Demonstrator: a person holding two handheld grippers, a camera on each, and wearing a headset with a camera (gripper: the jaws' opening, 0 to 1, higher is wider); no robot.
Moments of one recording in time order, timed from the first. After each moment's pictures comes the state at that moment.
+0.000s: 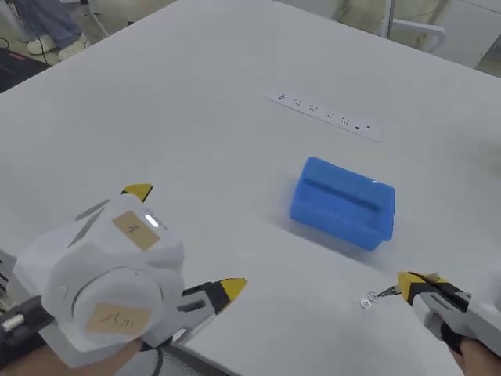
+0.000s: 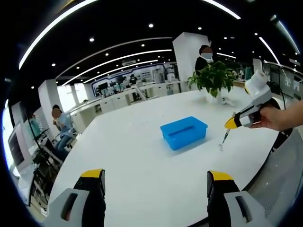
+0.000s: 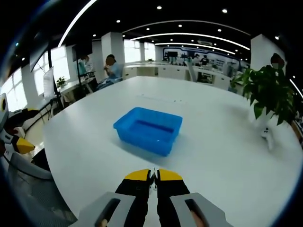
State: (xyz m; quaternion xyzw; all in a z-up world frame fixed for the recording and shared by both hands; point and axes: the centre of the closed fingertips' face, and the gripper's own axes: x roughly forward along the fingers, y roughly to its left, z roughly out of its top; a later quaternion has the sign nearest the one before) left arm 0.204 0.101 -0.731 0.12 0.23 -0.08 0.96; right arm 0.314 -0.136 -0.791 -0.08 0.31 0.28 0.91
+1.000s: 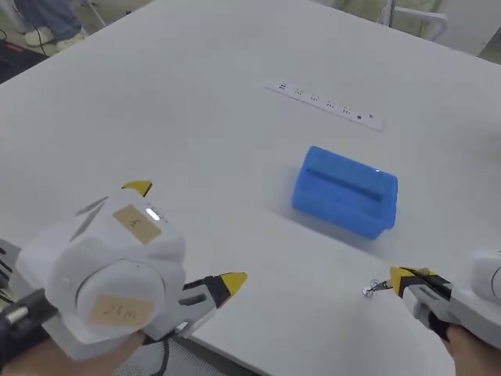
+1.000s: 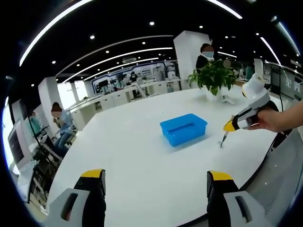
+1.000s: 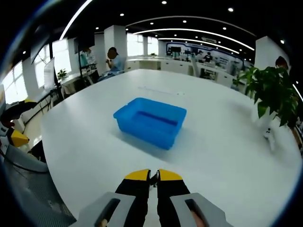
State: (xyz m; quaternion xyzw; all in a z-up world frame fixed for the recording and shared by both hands) left arm 0.196 0.101 -0.737 0.11 0.24 -0.08 0.96; right arm 0.312 -0.134 -0.810 -0.11 0.33 0.29 0.89
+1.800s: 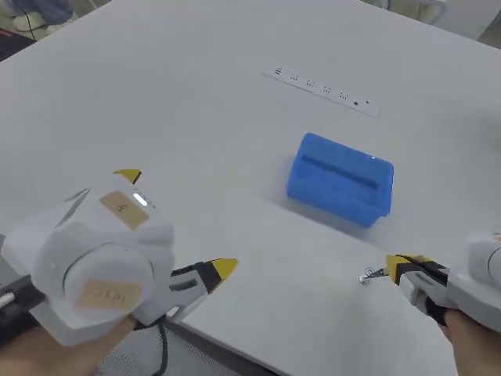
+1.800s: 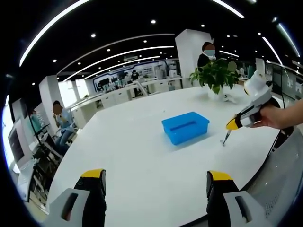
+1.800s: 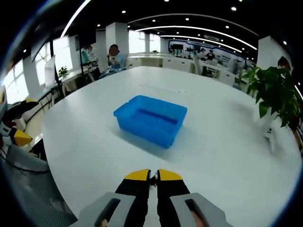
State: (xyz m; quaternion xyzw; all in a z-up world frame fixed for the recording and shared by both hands) left arm 0.201 0.105 -0.742 0.11 0.25 -0.07 0.96; right arm 0.314 -0.137 -0.811 -0.11 0.34 0.29 0.89
